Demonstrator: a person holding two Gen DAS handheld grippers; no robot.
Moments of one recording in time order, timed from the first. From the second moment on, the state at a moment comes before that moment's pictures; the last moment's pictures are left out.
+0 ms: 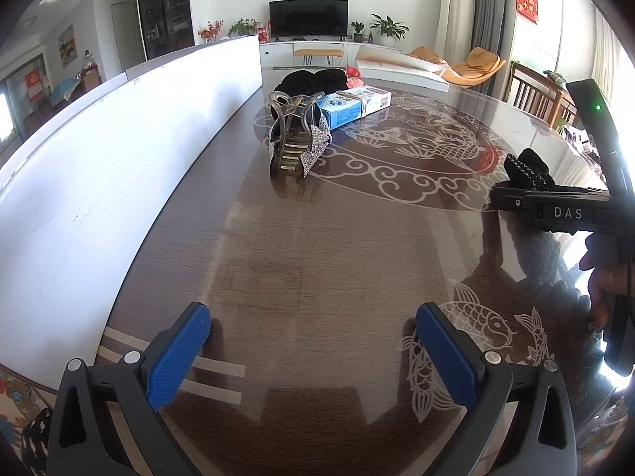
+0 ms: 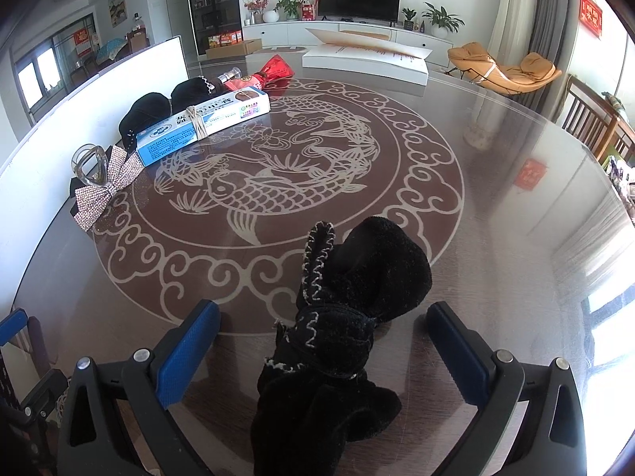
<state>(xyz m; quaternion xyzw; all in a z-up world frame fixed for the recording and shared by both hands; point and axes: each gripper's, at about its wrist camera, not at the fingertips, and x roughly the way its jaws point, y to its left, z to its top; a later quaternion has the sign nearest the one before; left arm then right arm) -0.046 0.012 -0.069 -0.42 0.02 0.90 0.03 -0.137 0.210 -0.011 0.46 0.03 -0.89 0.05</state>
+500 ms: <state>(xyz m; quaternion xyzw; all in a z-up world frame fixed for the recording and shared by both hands) -0.048 0.013 -0.070 -0.43 0.02 0.90 0.03 -0.137 0.210 -0.011 0.46 0.03 -0.89 0.05</state>
